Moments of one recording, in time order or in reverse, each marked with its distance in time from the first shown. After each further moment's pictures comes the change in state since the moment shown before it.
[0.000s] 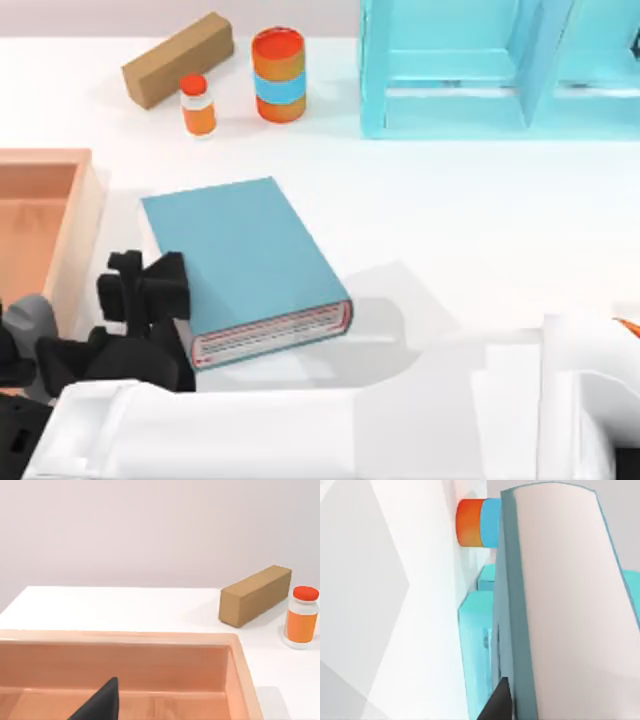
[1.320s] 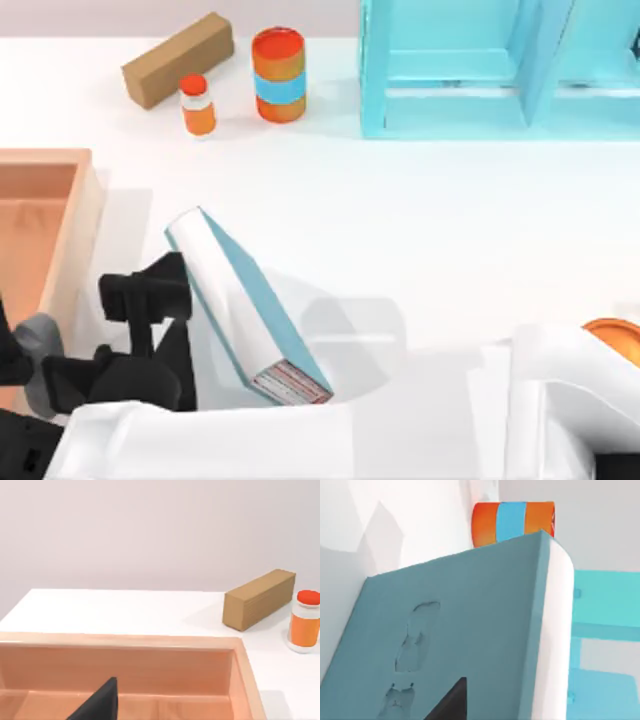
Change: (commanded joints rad) left arm 0.000 0.000 0.000 0.000 0.000 0.000; right arm 0.001 0.032 -0.044 0.076 0.000 0.002
